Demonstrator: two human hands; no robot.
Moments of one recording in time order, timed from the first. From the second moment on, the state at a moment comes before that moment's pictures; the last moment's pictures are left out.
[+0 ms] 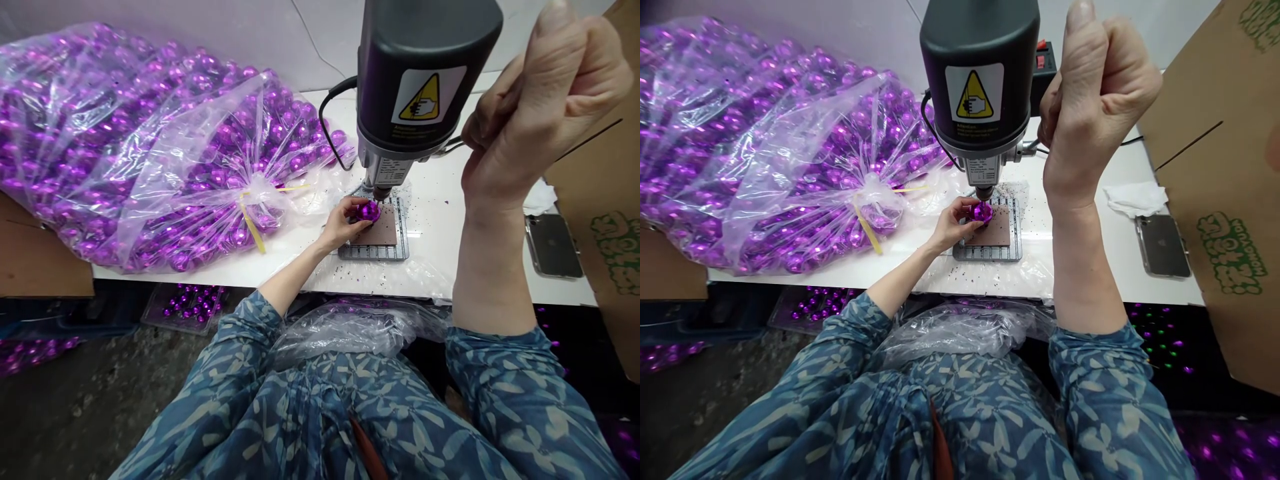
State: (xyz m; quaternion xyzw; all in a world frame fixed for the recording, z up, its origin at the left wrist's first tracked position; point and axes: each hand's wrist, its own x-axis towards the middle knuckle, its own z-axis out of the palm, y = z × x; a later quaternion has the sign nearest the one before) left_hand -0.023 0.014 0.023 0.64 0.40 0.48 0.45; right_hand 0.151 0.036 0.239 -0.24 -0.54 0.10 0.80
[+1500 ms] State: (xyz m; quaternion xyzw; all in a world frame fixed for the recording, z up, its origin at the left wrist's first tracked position) left_hand -0.004 0.000 0.006 0.67 0.40 0.46 0.43; right_hand 0.168 0.025 0.159 -0.14 -0.54 -0.02 0.83
